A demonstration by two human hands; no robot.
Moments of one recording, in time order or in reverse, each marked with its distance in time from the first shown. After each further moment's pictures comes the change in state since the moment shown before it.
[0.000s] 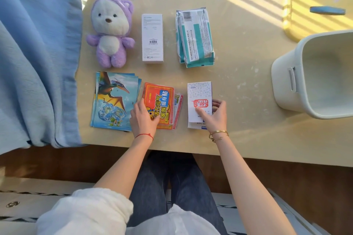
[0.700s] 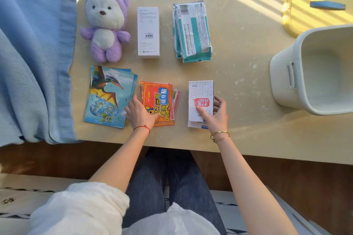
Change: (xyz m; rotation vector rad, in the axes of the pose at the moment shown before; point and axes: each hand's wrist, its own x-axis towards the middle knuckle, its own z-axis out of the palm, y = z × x) left_hand 0.007 0.006 0.007 -0.099 0.002 -0.133; right_hand -0.006 0.014 -0.014 0.048 -0.018 -0.028
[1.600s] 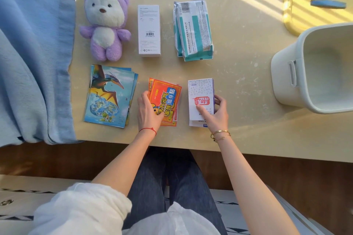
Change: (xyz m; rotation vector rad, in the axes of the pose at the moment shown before) left_hand -0.012 0.006 0.007 -0.172 -0.011 0.221; right_hand -0.003 -0.001 0.006 0.014 0.010 -0.007
